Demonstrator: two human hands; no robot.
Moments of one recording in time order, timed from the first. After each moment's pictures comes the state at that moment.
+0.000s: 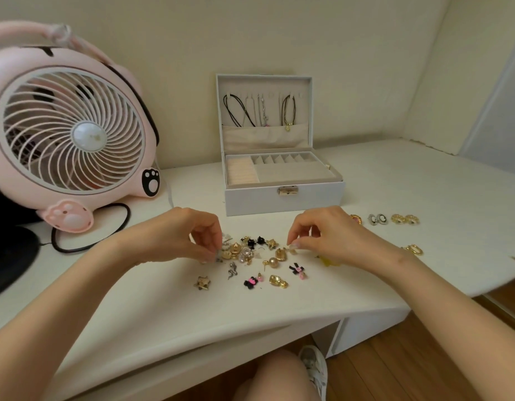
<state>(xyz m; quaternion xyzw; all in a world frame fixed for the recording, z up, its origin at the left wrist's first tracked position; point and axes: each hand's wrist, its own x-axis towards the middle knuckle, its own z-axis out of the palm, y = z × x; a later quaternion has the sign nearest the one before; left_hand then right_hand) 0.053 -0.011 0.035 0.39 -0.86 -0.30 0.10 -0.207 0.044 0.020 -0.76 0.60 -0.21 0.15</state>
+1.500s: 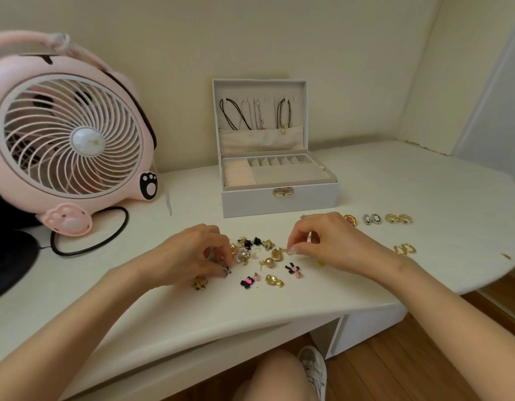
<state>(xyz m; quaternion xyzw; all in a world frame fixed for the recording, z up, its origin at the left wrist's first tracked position) 0.041 -0.003 0.007 0.35 -0.92 -0.15 0.08 -0.207 0.057 0.020 -0.76 0.60 -0.21 0.15</state>
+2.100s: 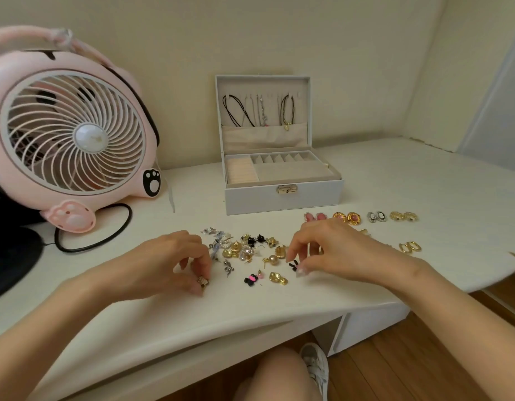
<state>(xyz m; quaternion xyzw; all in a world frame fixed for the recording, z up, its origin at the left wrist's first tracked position) 0.081 0.004 0.007 0.34 -0.93 -0.15 0.06 -0.201 0.067 0.024 -0.79 0.58 -0.13 0.18</state>
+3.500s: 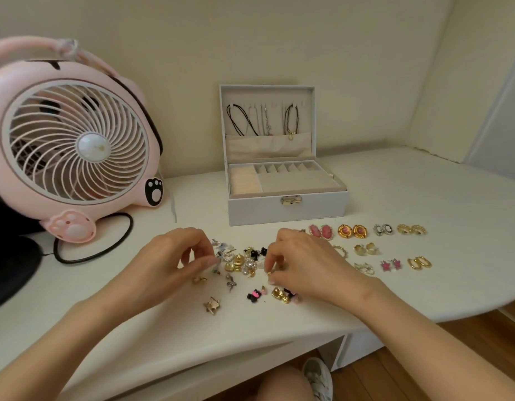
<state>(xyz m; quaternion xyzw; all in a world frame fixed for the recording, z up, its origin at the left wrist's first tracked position) 0.067 0.011 0.006 0.40 -0.87 -0.12 0.26 -0.162 0.047 0.007 -0.80 0.59 -0.13 0.05</state>
